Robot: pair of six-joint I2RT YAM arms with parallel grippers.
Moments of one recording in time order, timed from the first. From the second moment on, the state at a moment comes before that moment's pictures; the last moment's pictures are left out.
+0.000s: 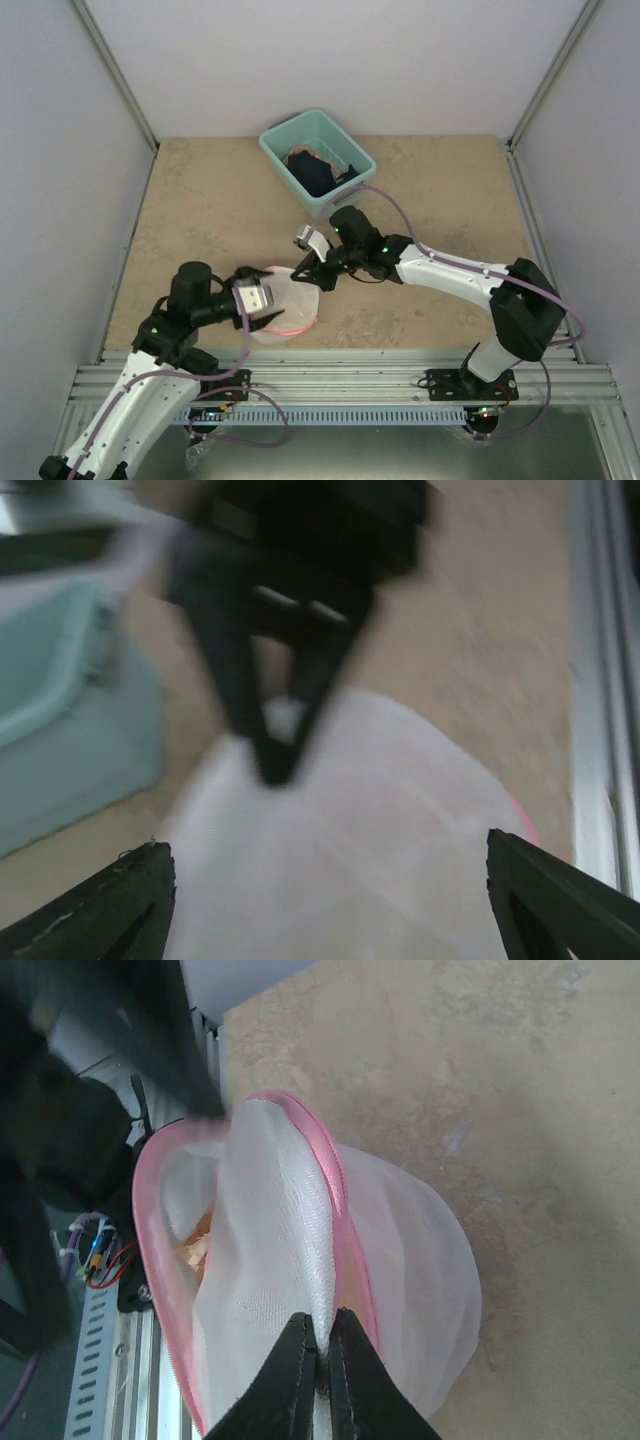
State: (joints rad) left arm -0.43 0.46 0.46 -0.62 0.58 0.82; right arm 0.90 1.62 1.09 -0.16 -0.59 0.02
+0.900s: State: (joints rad) left arm -0.16 0.66 0.47 -0.42 0.53 -0.62; right arm 0.82 1.29 0.81 0.03 -0.68 -0.38
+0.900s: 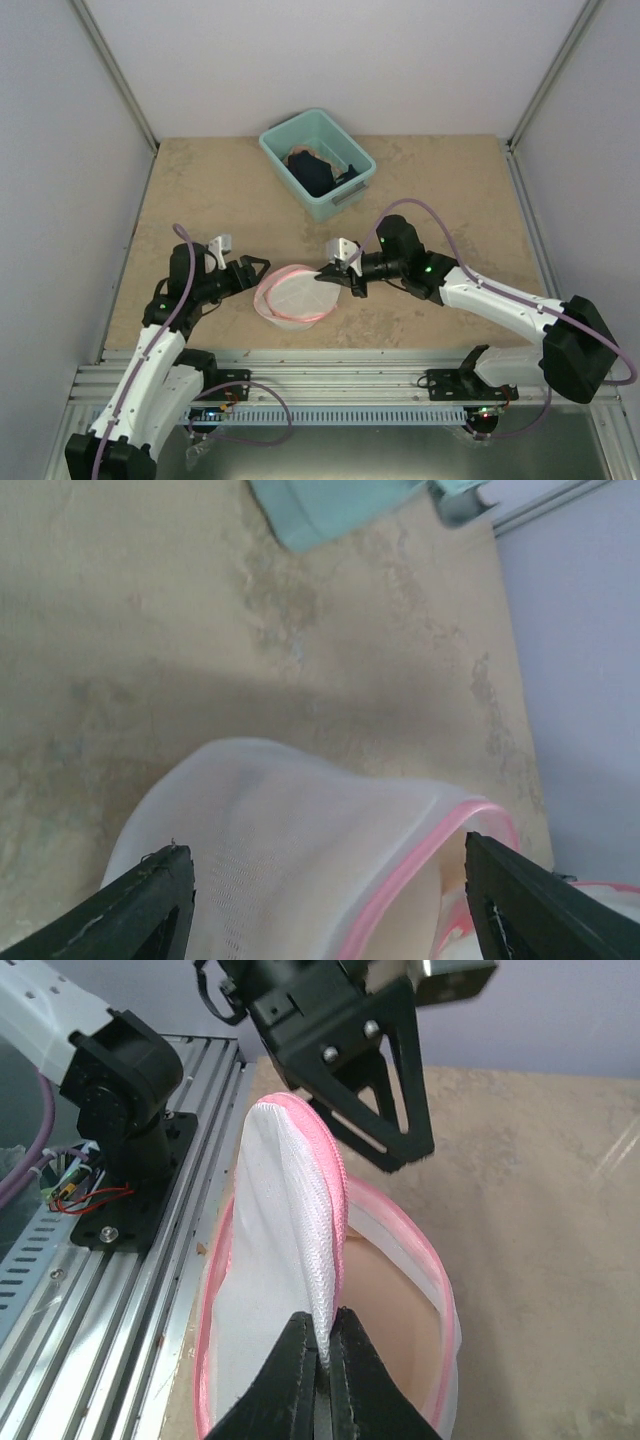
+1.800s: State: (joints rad) left arm -0.26 0.80 0.42 -0.37 0.51 -0.71; right arm 0.80 1.19 0.71 -0.05 -0.78 -0.87
